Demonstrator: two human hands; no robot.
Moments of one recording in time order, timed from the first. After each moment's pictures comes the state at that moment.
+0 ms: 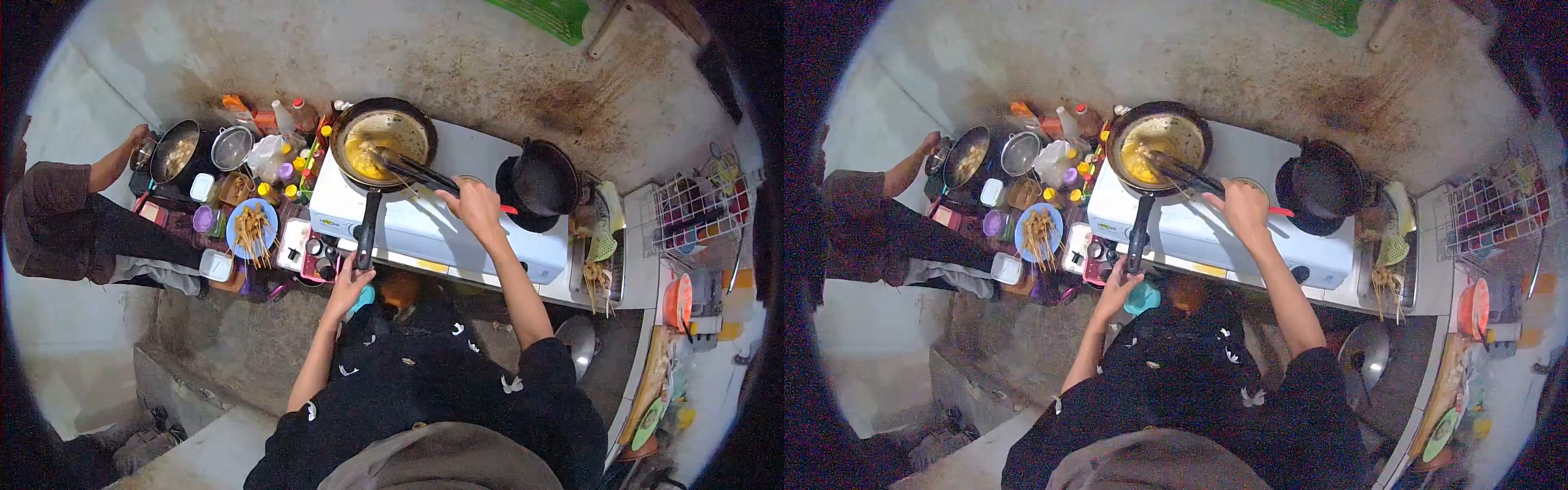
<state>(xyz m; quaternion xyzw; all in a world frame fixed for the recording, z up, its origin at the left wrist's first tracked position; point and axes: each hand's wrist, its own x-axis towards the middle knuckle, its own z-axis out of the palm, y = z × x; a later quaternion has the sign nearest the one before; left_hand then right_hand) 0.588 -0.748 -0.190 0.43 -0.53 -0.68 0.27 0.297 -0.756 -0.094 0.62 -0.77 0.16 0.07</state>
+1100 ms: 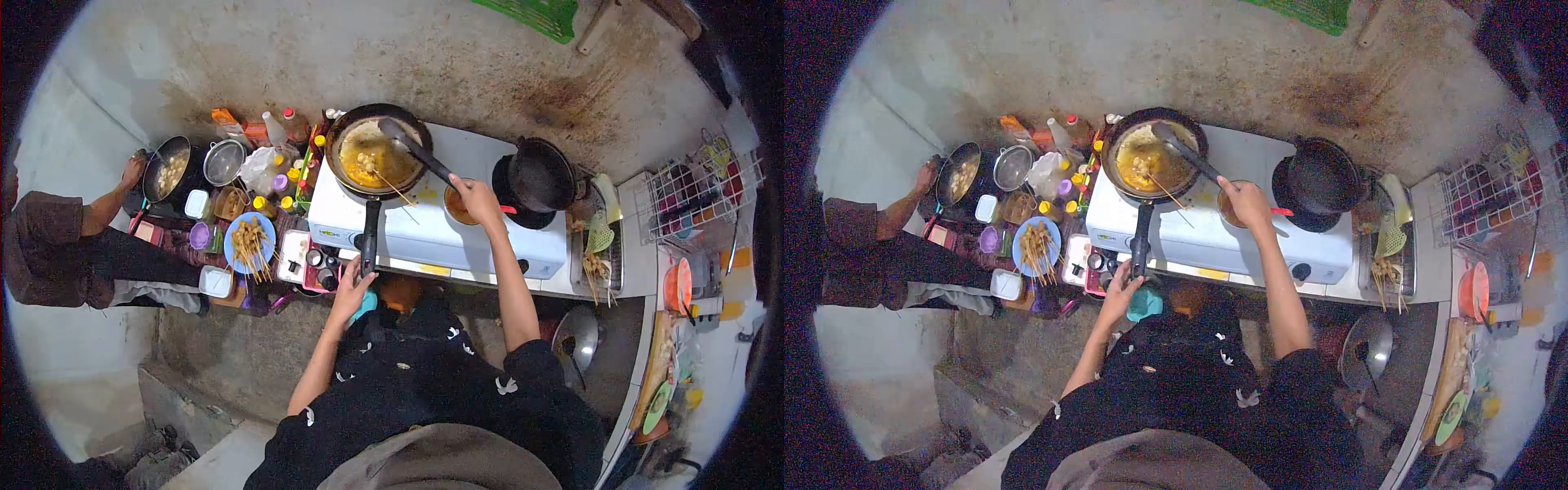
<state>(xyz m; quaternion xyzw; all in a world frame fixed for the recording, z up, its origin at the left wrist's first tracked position) 0.590 -0.767 -0.209 0.37 -0.51 -0.73 0.28 0.282 -0.771 -0.092 0.41 -0.85 0.24 -0.23</state>
